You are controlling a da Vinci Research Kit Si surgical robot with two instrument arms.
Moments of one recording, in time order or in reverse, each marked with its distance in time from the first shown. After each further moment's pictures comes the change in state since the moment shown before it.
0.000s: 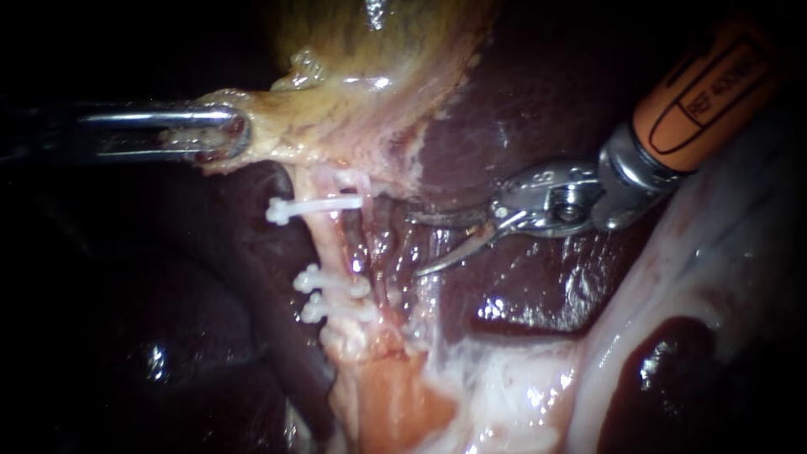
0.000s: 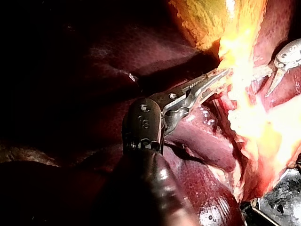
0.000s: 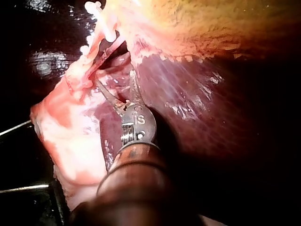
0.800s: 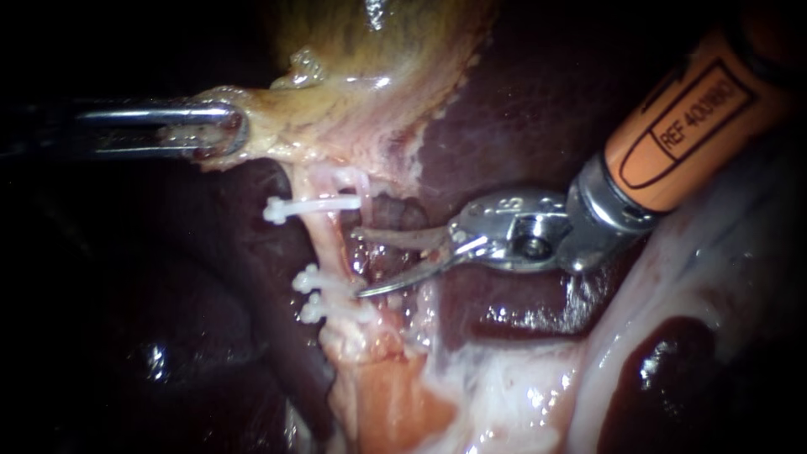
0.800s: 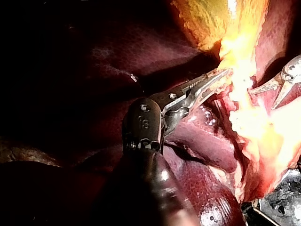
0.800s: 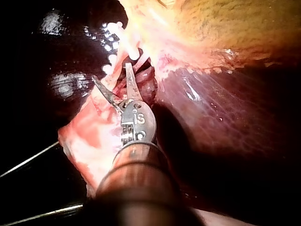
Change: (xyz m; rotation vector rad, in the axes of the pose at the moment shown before) right arm 0.003 -0.003 0.005 0.097 0.063 0.093; left arm 0.000 0.000 0.000 0.005 0.002 0.000
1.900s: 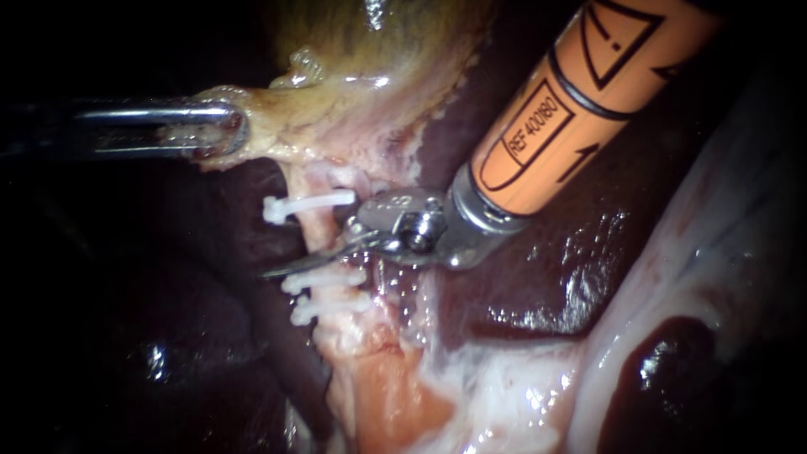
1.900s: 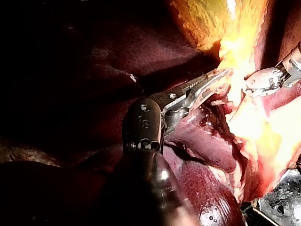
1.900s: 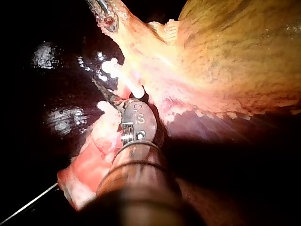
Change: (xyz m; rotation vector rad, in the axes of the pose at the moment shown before) right arm 0.003 0.004 0.009 -0.024 0.058 0.054; left arm 0.000 0.000 0.000 0.000 0.000 -0.001
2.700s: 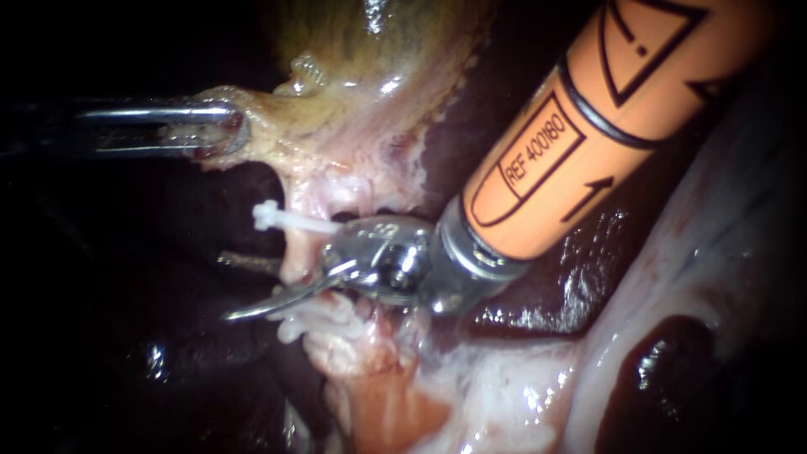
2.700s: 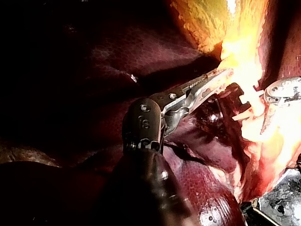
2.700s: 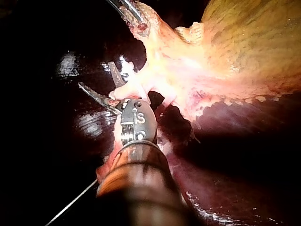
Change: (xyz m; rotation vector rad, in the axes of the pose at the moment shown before) right arm 0.005 -0.008 0.000 0.221 0.129 0.003; left arm 0.000 0.000 0.000 0.001 0.000 0.000
